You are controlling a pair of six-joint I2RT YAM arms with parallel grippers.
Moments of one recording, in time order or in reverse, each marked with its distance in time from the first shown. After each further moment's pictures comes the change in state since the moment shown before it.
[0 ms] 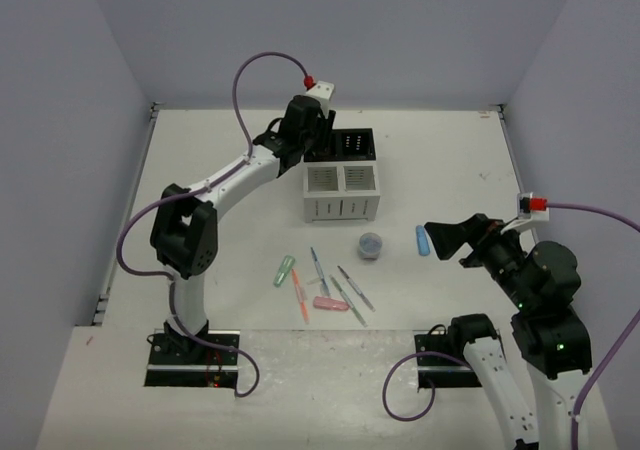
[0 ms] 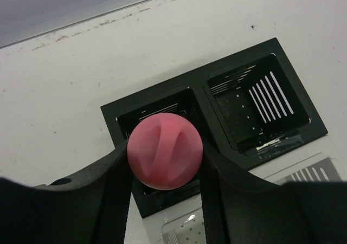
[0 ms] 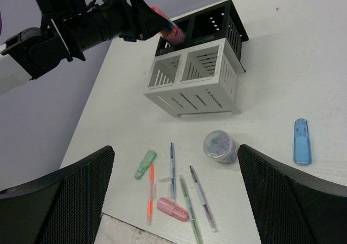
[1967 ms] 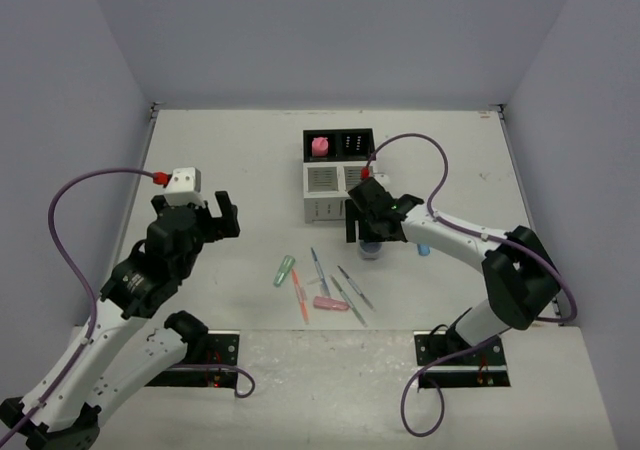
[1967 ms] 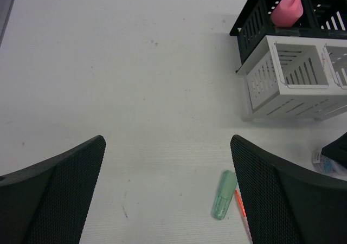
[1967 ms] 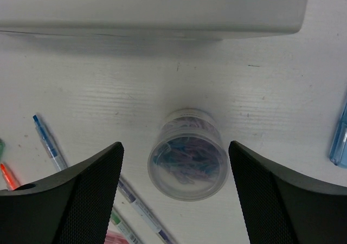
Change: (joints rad) left arm 0.000 -1.335 -0.820 -0.422 -0.305 -0.225; right arm 0.567 1.174 0.055 0.216 0.506 0.062
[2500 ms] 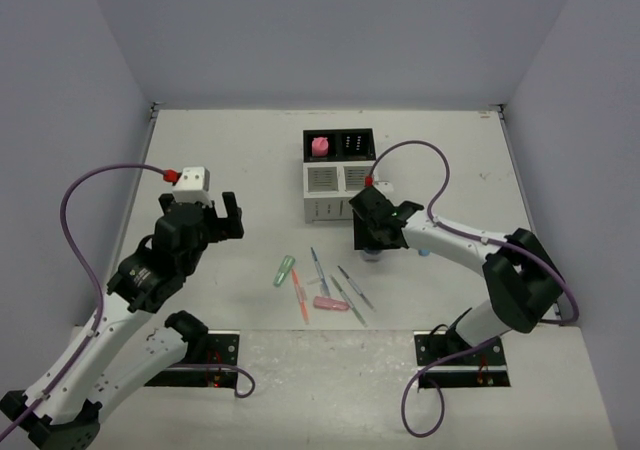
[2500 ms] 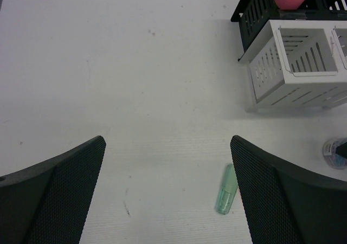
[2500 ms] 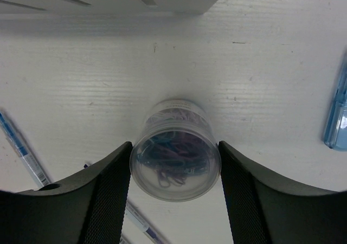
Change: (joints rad) left arm 0.000 0.037 -0.009 0.001 0.024 0.016; right arm 0.019 -0.008 -0.057 -0.012 0.044 0.037
